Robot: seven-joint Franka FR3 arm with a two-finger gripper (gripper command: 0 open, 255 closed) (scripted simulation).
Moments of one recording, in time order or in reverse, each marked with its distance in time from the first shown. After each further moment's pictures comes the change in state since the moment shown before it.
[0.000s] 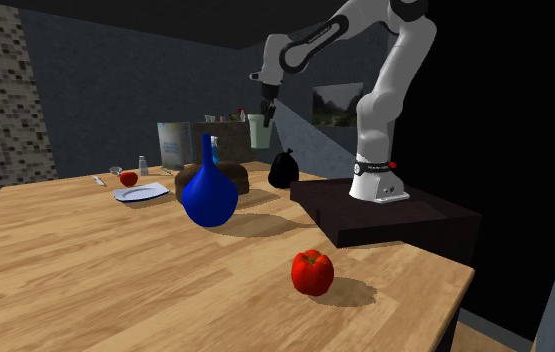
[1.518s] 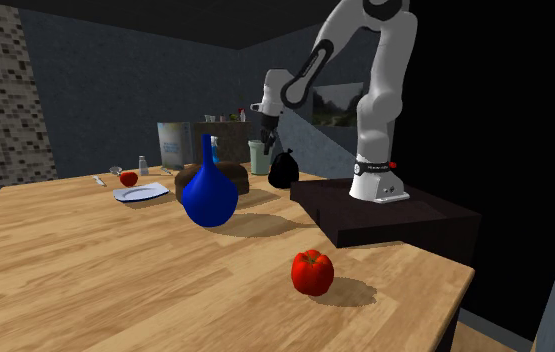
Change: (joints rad) arm -0.011 0.251 -0.037 -0.135 -0.042 0.384 0.047
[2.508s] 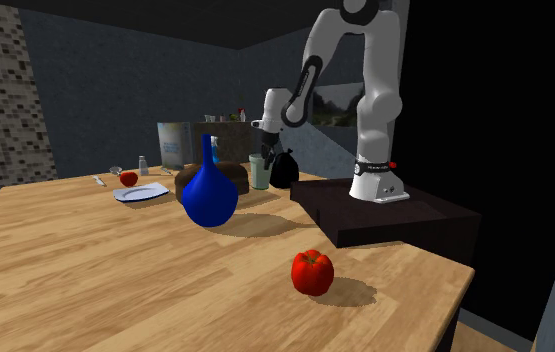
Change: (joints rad) arm -0.003 0.220 -0.013 -0.016 -0.001 0.235 0.016
